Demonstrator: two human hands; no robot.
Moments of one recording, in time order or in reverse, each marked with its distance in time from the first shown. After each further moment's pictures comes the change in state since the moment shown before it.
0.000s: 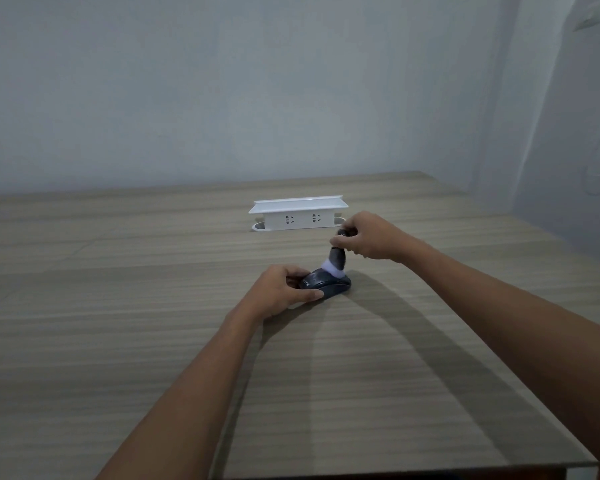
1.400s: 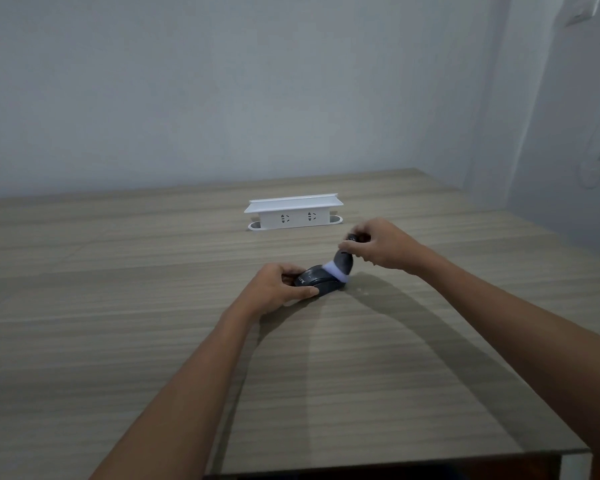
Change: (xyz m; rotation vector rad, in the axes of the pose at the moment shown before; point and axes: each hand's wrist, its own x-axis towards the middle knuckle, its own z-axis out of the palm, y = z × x) left_hand 0.004 -0.002 0.002 -0.048 -0.002 -0.006; right_hand -0.029 0.020 -0.002 0.072 0.067 -0.022
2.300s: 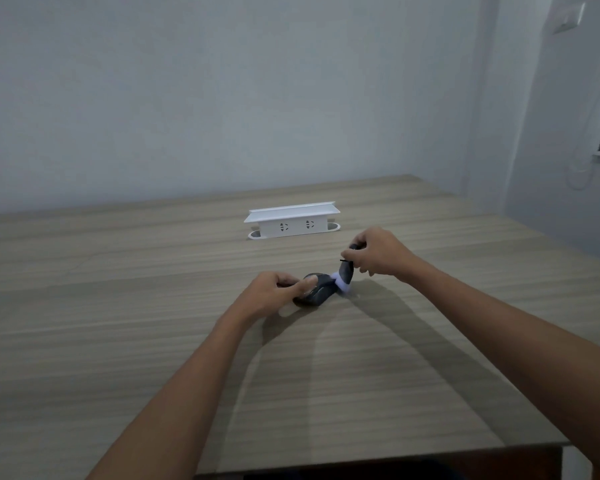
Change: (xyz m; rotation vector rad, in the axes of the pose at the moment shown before) left_hand -0.021 0.023 -0.005 0.140 0.038 -0.082; right_hand -0.008 -0.008 0.003 0.095 0.067 0.220
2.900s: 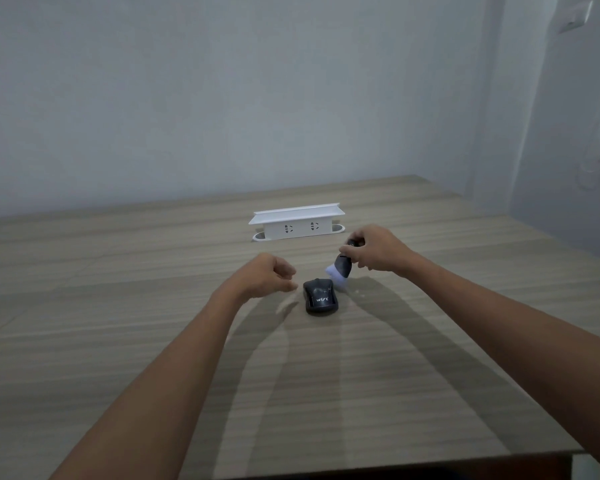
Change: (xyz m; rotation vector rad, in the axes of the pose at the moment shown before) left_hand 0.017 0.015 -0.039 0.168 -0.071 -0.016; right_hand 0.016 -0.004 0.004 -0.013 -0.031 -0.034
